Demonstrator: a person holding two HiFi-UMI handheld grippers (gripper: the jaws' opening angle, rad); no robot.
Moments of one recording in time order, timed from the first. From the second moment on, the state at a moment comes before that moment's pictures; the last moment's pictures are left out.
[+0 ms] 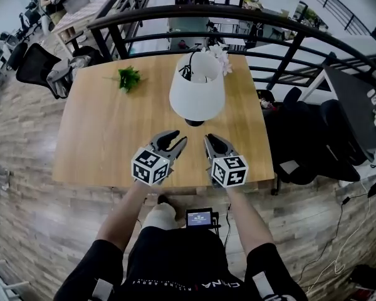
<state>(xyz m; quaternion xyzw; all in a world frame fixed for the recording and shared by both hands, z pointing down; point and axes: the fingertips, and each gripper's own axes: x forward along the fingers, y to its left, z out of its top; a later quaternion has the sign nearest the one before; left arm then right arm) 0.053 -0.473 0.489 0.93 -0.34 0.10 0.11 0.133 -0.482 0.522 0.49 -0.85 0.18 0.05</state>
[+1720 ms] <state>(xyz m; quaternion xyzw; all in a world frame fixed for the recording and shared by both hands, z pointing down) 0.028 -0.625 0.490 0.93 -0.34 0.10 0.06 0.096 -0.695 0.569 0.56 -0.83 -0.04 -0.02</state>
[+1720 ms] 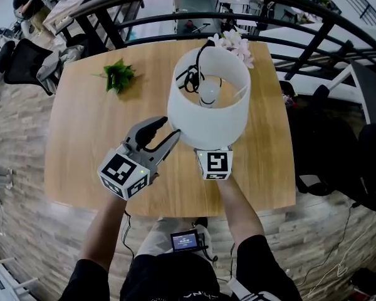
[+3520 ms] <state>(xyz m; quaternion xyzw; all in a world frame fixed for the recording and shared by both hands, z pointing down) -0.002 -0.678 0.405 0.94 -0.34 0.06 0.04 0.100 -0.622 0.466 0.55 -0.82 -0.09 -0.15</state>
